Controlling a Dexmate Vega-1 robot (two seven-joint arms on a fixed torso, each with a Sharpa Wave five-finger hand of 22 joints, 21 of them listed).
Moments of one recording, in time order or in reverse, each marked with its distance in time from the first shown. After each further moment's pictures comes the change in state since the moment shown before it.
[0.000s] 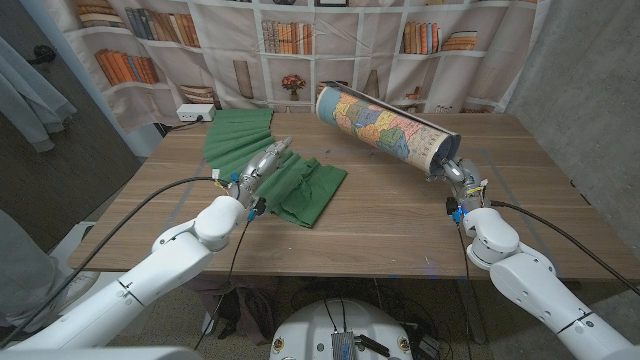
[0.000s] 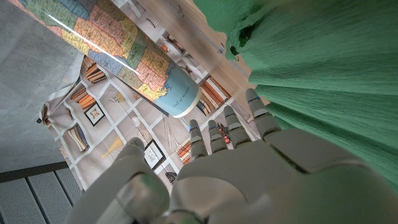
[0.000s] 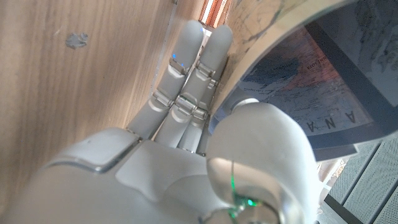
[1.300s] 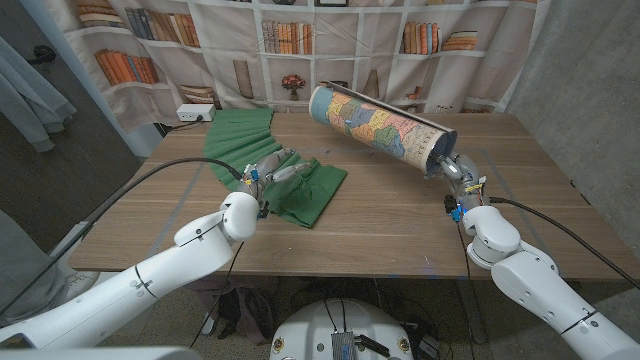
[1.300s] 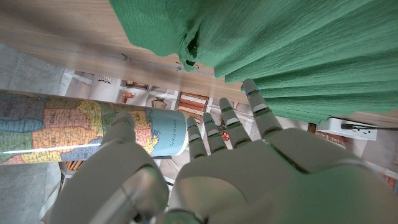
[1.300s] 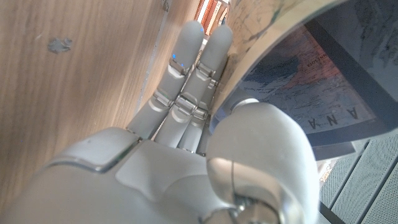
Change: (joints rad) left arm -0.165 0.058 0.246 -0.175 0.429 0.550 0.006; left_hand 0.203 -0.052 0.047 -0.146 -0.004 0.041 -0.030 -0.006 0.000 0.103 -0.019 0.013 0.009 0.142 -0.027 0.020 0.019 0.070 -0.026 0.040 0.018; right arm -0.006 -0.025 -0.008 -0.035 -0.016 0.002 0.003; right_hand -0.003 -0.003 0.000 0.000 0.000 0.002 0.008 -0.009 -0.003 0.002 -0.001 -0.016 0.004 0.001 0.001 -0.010 0.003 -0.005 0.005 0.015 -0.023
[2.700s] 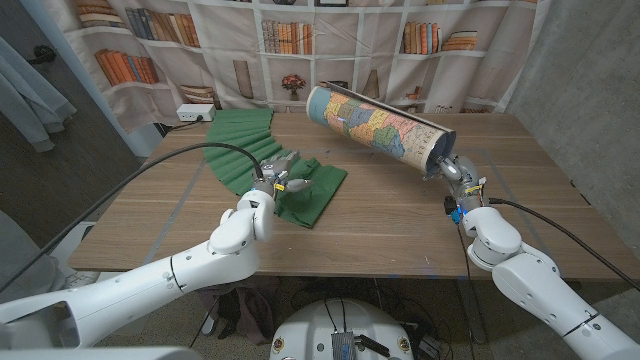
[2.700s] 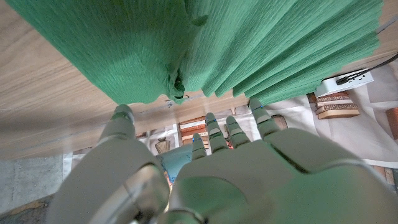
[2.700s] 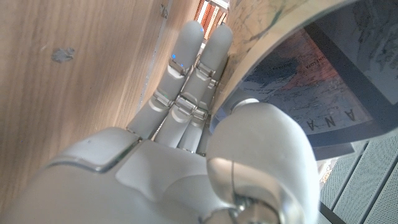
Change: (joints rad) left arm -0.231 -0.014 0.348 0.018 0.487 0.329 -0.333; left_hand 0.043 0.004 -0.010 -0.003 0.000 -0.243 -0.011 -0.048 -0.007 0.039 0.074 -0.046 -0.014 -0.272 0.052 -0.086 -0.012 -0.283 0.021 -0.088 -0.007; right arm -0.014 -0.002 0.003 -0.013 0.010 0.003 0.011; right_hand 0.002 0.002 0.000 0.000 0.002 0.005 -0.005 -0.006 0.000 0.004 0.000 -0.015 0.010 0.000 0.000 -0.005 0.005 -0.004 0.000 0.021 -0.023
